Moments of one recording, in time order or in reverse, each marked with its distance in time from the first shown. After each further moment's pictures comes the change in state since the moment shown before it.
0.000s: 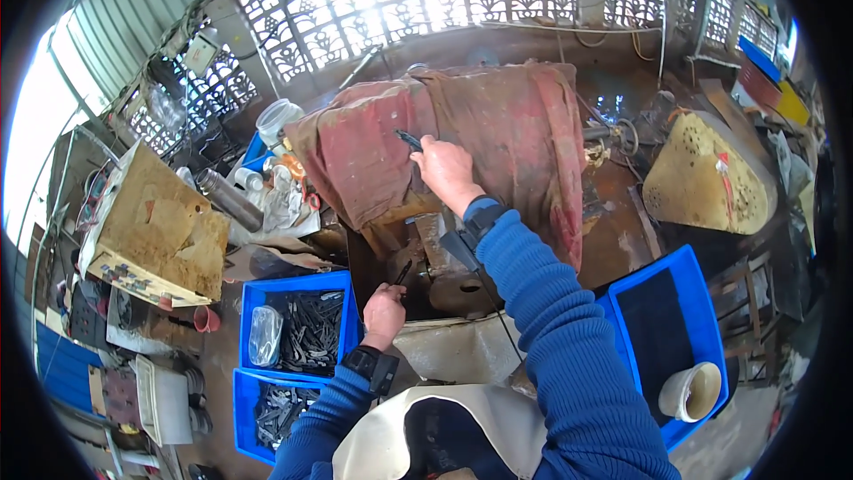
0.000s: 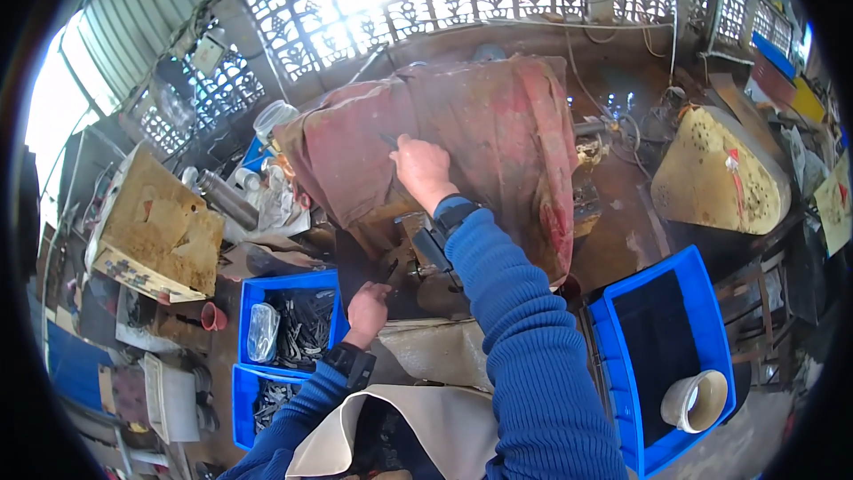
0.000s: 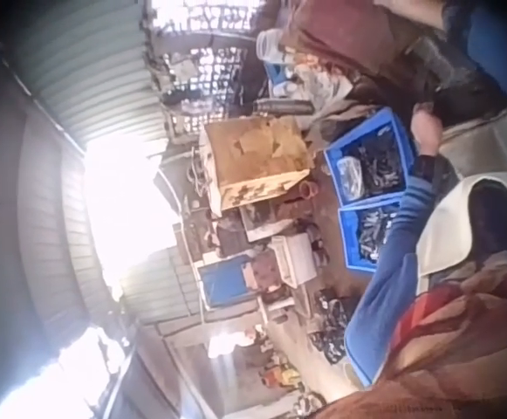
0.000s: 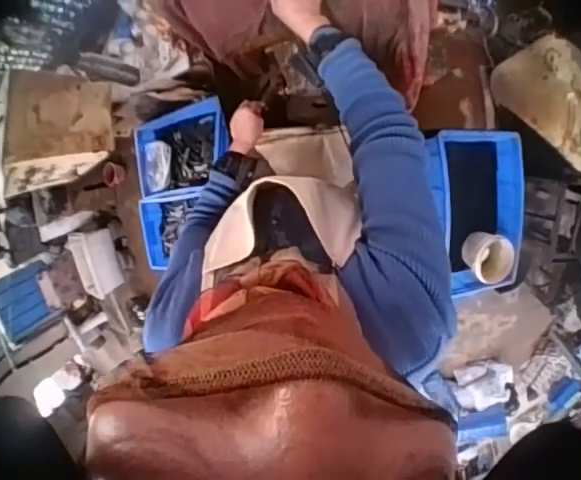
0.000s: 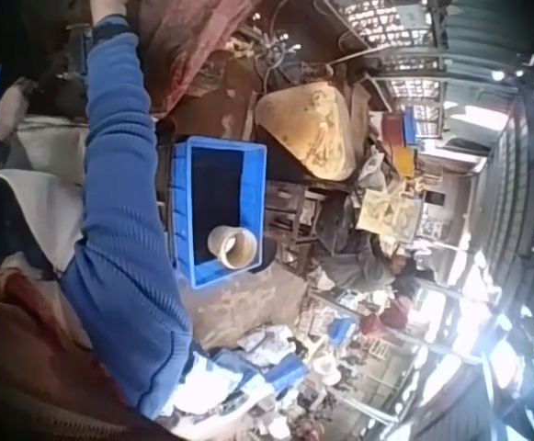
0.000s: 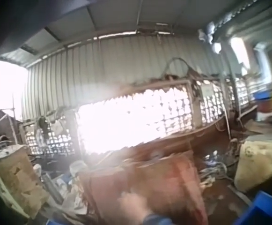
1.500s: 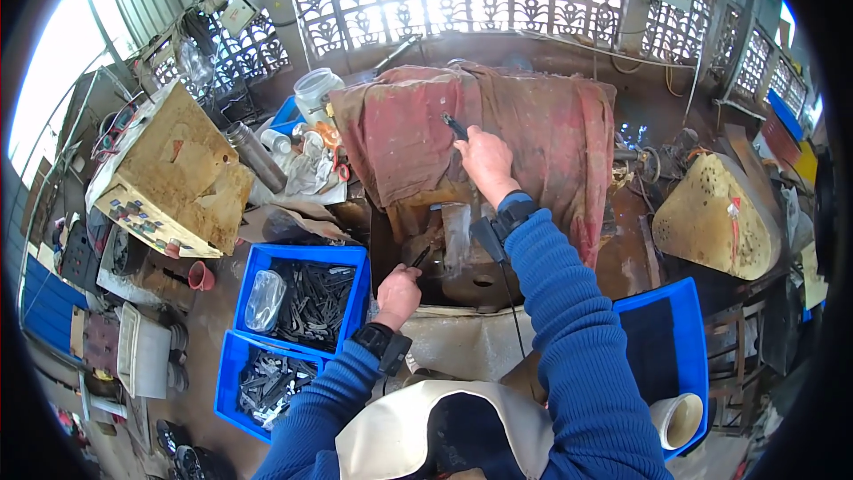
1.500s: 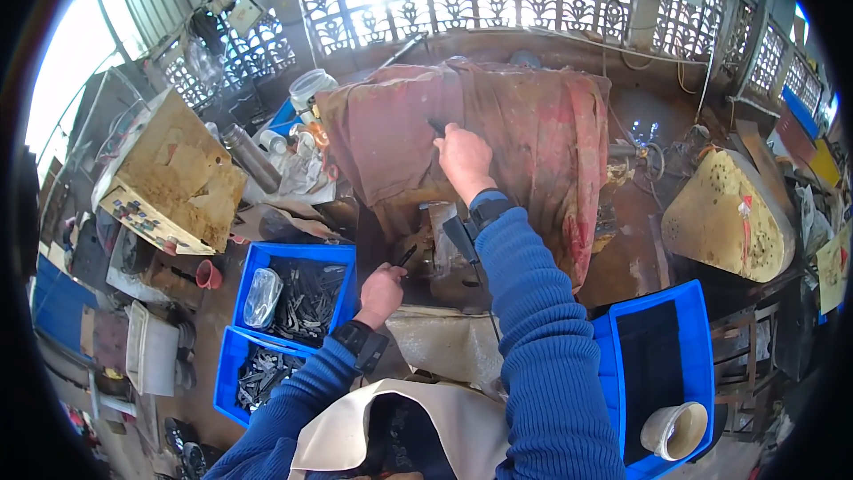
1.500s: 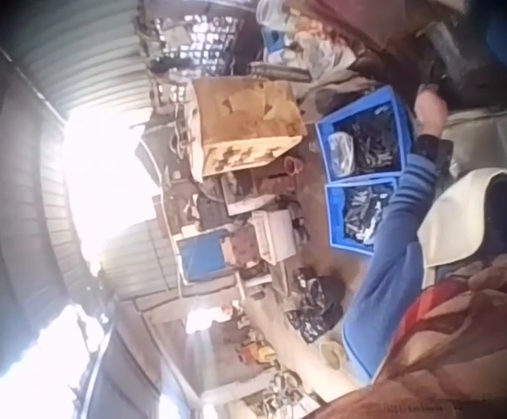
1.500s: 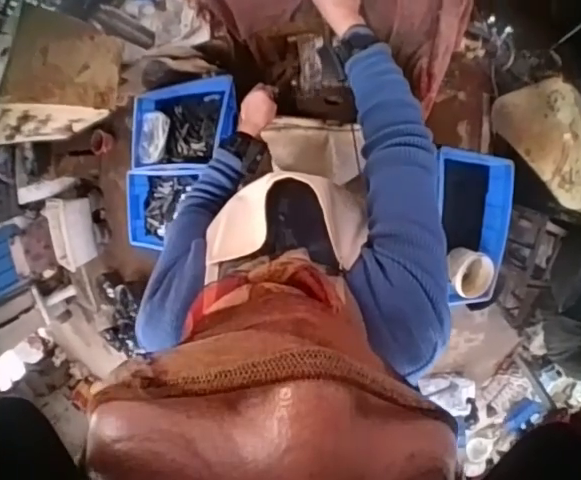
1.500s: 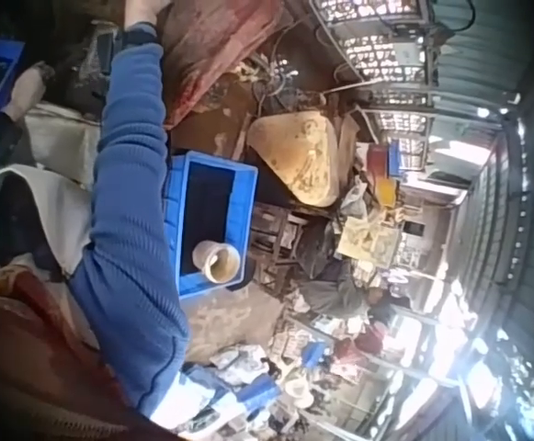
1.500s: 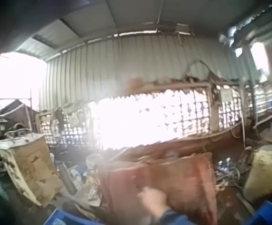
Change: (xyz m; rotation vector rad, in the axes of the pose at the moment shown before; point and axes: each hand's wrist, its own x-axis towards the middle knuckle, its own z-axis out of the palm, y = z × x) left_hand -0.016 -0.011 -0.004 -0.006 0.005 -0.079; right_hand -0.008 -0.027 -0.002 -0.059 -0.062 0.027
